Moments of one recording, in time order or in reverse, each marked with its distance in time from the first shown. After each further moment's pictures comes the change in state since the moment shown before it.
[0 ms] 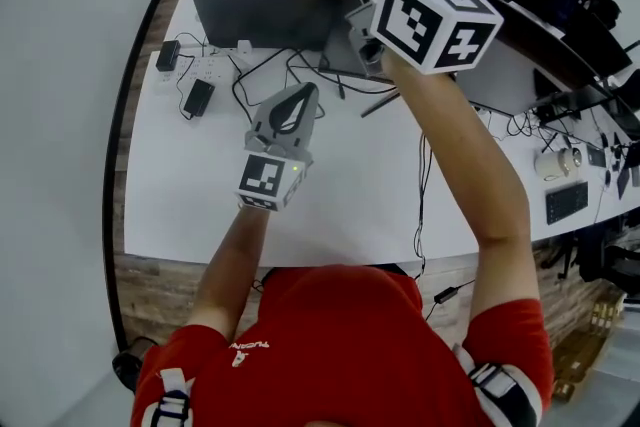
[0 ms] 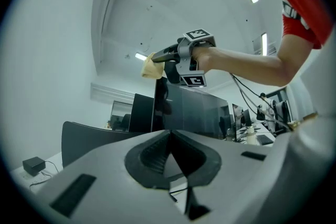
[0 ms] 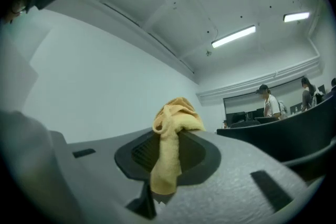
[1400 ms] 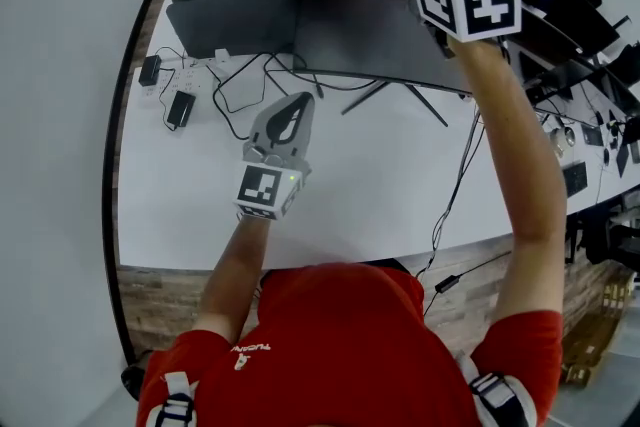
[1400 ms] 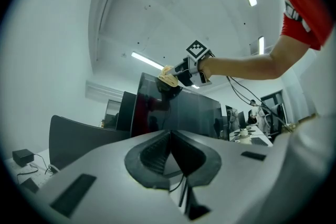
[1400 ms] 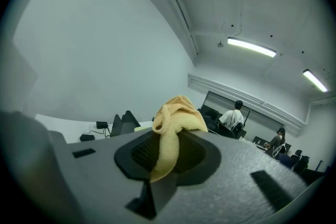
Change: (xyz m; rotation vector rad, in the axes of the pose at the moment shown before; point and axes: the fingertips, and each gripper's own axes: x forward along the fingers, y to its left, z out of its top) left arm 0.011 -0.050 -0.004 -0.017 -0.008 -0.049; right arm -0.074 -0.115 -0.004 -0.430 0.391 -0.203
